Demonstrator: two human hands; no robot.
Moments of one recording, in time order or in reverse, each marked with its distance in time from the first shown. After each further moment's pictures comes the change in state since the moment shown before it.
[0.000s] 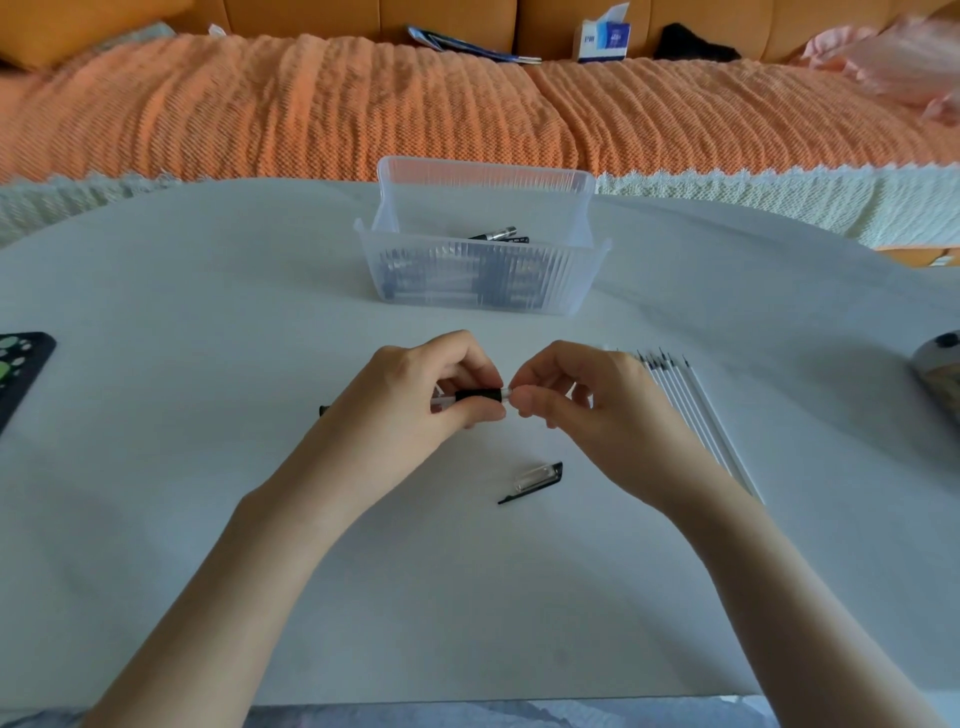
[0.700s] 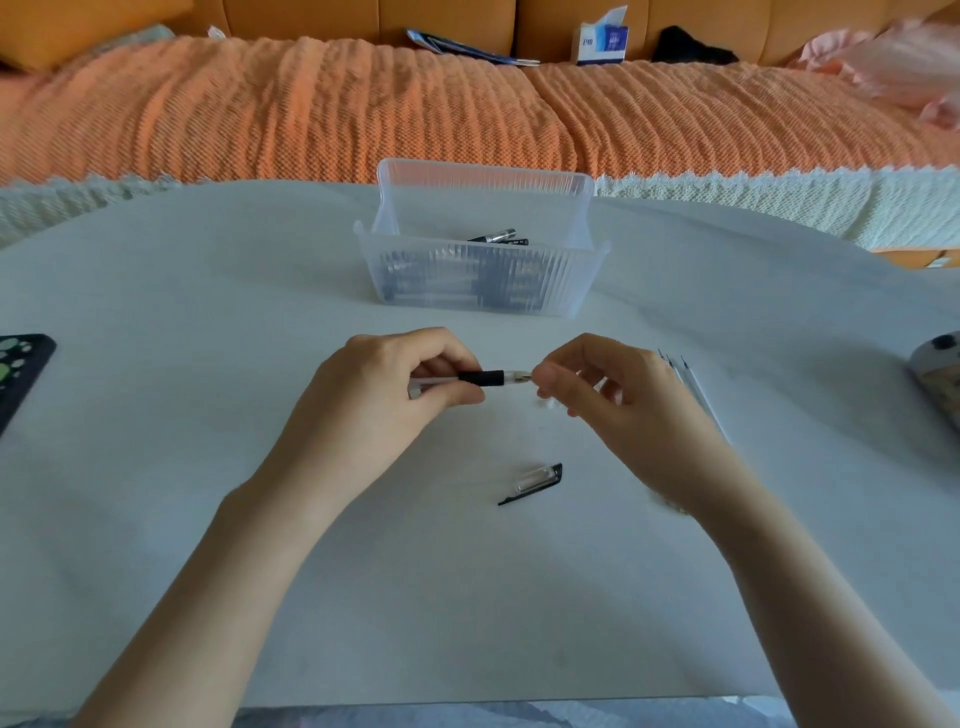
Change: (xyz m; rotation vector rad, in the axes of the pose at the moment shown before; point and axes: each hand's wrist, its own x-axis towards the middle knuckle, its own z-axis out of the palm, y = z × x) left_hand 0.000 -0.004 -0.010 0.126 0.139 -0.021; right_hand -0.006 -0.001 -0.012 -0.041 0.071 0.046
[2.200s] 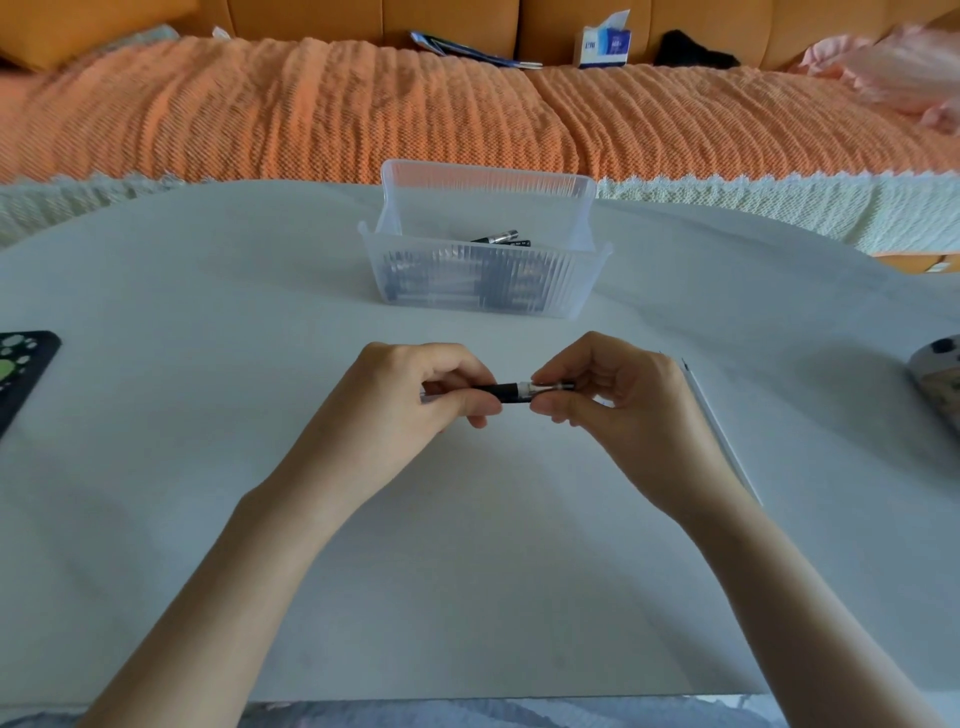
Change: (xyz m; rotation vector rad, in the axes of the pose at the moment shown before) left_hand -0.003 0.010 0.002 -0.160 -0.130 -0.032; right_hand -0.002 0.004 0.007 0.183 0.065 -0.047
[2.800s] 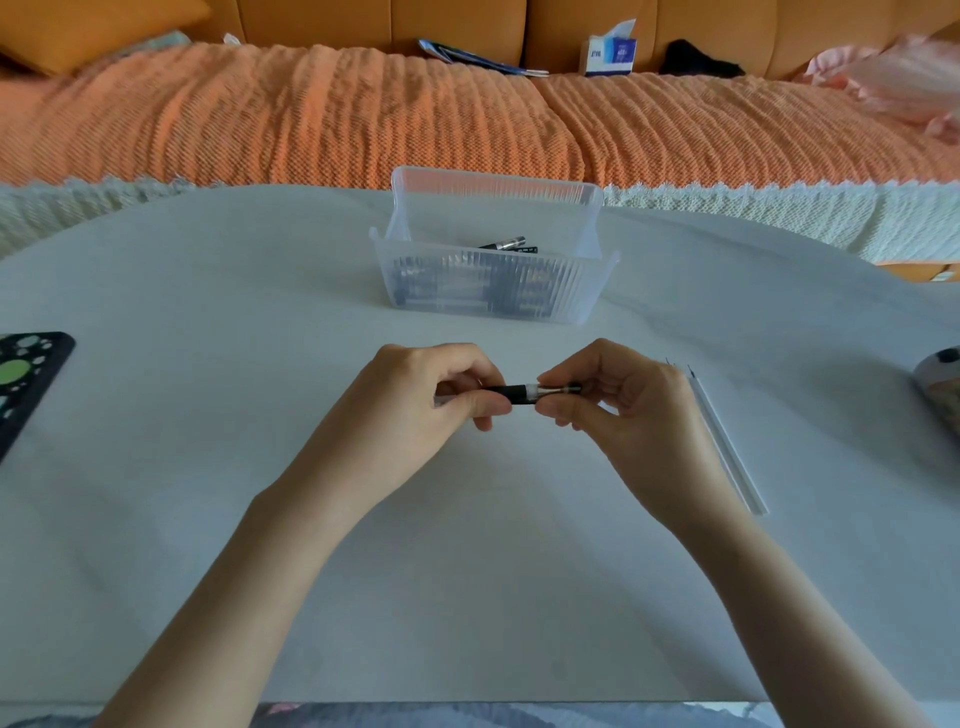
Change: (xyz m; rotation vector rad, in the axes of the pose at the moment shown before) left_hand 0.001 -0.001 0.000 0.017 0.008 0.003; right_hand -0.003 -0.003 0.006 0.014 0.050 0.009
